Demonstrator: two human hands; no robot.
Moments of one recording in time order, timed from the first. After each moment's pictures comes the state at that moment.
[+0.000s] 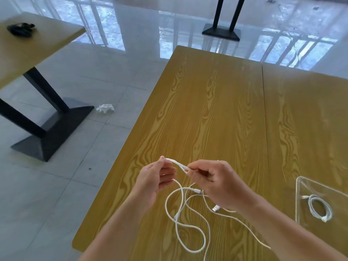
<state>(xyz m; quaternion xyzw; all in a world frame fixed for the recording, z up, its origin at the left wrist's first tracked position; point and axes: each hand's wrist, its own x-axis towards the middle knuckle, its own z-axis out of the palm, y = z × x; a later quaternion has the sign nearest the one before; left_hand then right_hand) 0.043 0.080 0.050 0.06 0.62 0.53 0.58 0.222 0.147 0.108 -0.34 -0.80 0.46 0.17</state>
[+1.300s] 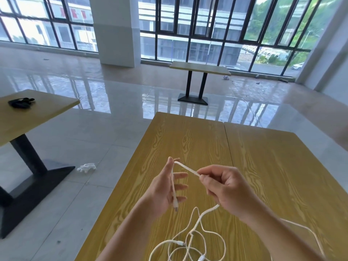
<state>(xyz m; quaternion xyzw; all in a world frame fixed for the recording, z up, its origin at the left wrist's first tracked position) 0.087 0.130 0.182 0.26 0.52 0.51 0.63 0.265 0.146 0.241 -0.42 -0.71 0.48 0.29</state>
